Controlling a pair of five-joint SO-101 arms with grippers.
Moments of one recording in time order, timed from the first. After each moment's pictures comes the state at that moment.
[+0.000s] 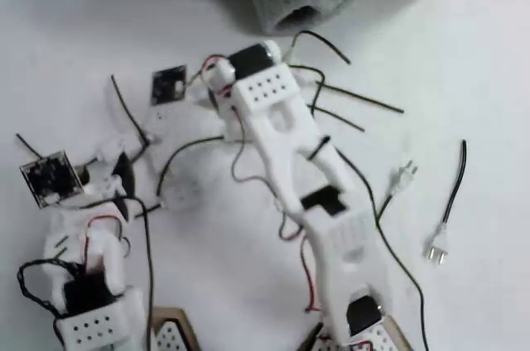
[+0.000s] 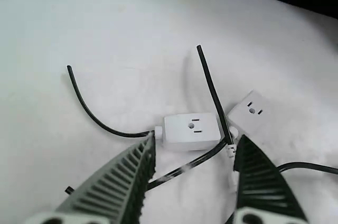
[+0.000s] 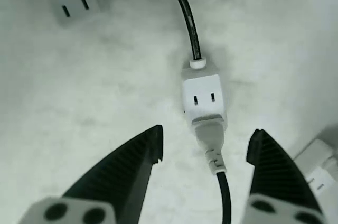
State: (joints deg) left arm -23.7 -100.9 93.2 45.8 6.5; right arm -31.0 36.1 -44.2 97.4 65.7
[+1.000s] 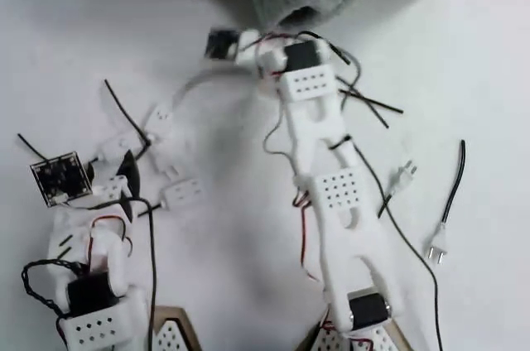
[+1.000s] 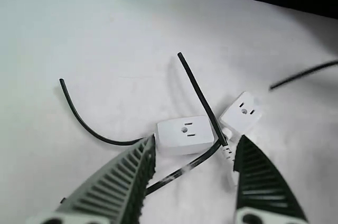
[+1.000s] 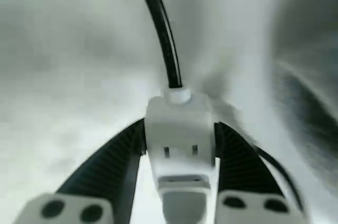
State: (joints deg) left arm -22.0 -102.4 93.5 45.8 3.8; right arm -17.1 69.5 -90.6 87.6 64.2
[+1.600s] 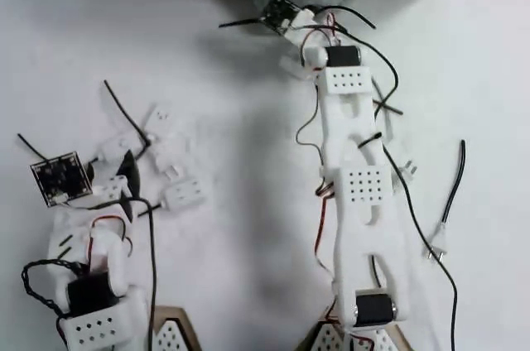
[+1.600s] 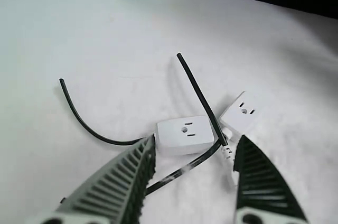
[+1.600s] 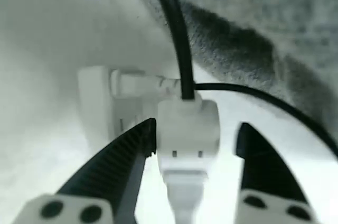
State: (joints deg) left arm -22.0 -102.4 93.5 45.8 3.8; right arm -7.4 70.1 -77.8 61.9 53.8
